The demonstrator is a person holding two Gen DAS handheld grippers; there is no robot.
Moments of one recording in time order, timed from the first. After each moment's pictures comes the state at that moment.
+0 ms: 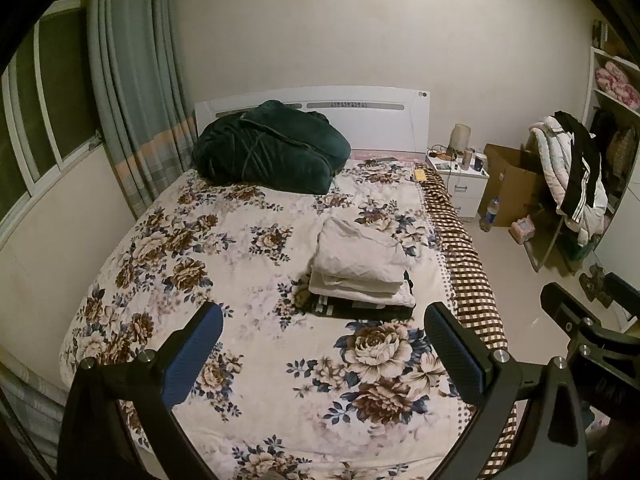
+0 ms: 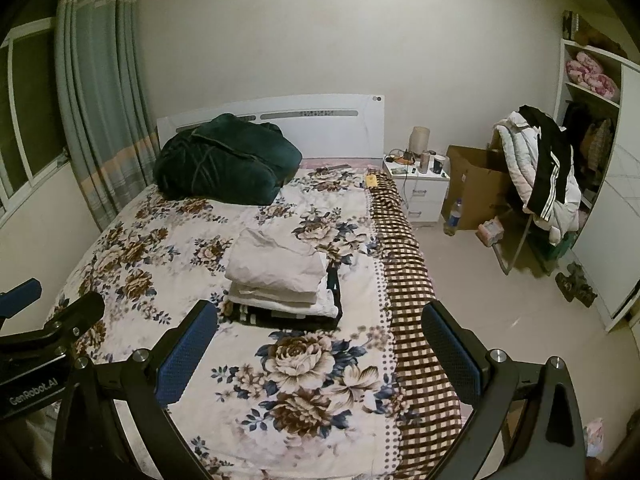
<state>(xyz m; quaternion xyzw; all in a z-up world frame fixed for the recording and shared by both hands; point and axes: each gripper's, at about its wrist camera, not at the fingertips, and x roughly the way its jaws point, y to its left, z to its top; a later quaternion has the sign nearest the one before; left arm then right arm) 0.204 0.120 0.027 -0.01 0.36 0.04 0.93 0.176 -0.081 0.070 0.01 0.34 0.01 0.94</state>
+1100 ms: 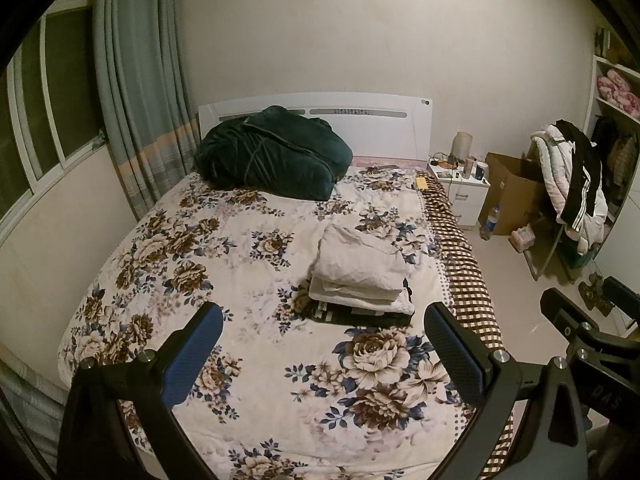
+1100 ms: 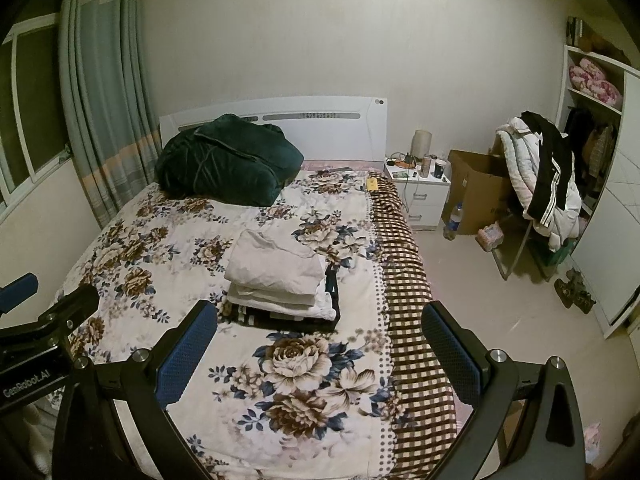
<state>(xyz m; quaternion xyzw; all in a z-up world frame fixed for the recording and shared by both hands) 0.204 0.121 0.030 -0.01 0.35 0.04 0.94 0.186 -0.080 0.070 -0.01 0.34 0.02 0.94</state>
